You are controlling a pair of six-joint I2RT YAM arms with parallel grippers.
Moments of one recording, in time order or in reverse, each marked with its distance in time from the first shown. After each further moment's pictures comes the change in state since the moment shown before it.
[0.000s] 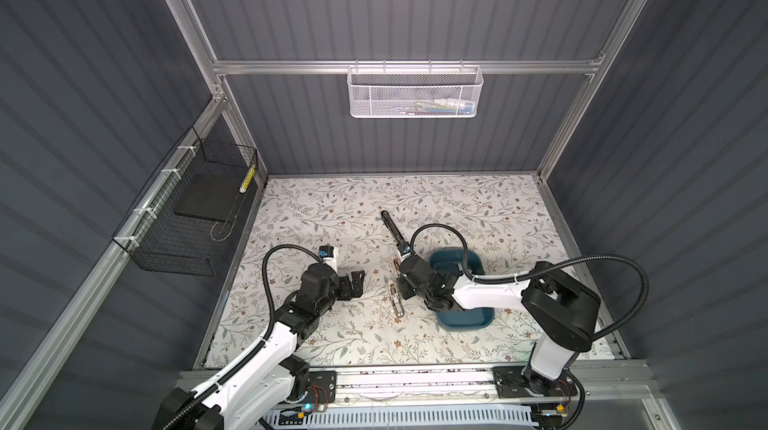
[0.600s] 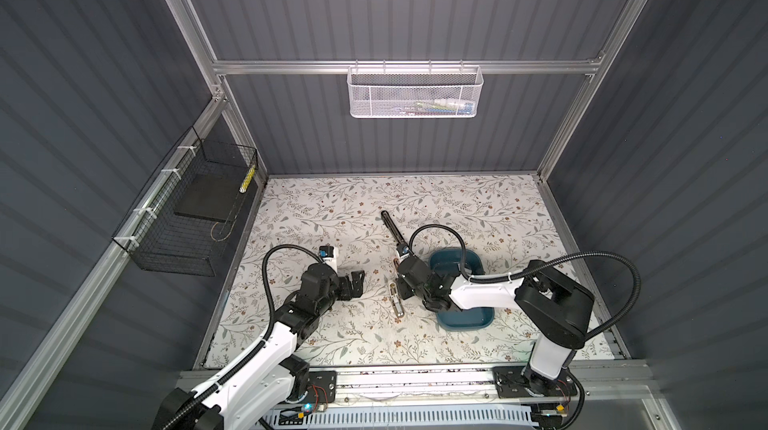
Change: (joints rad) left arm 0.000 0.000 0.000 0.000 0.000 0.000; right arm 0.000 0.033 0.001 0.035 0.013 0.000
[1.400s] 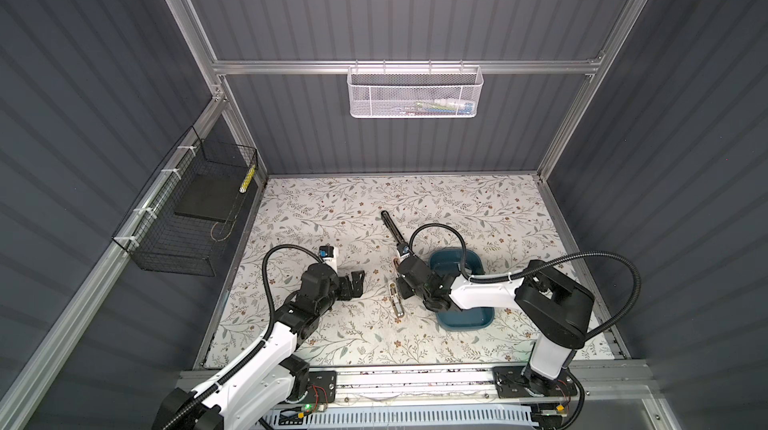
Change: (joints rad) left arm 0.000 0.000 0.000 0.000 0.000 0.000; right arm 0.000 0.000 0.000 -0.002 0.017 -0.015
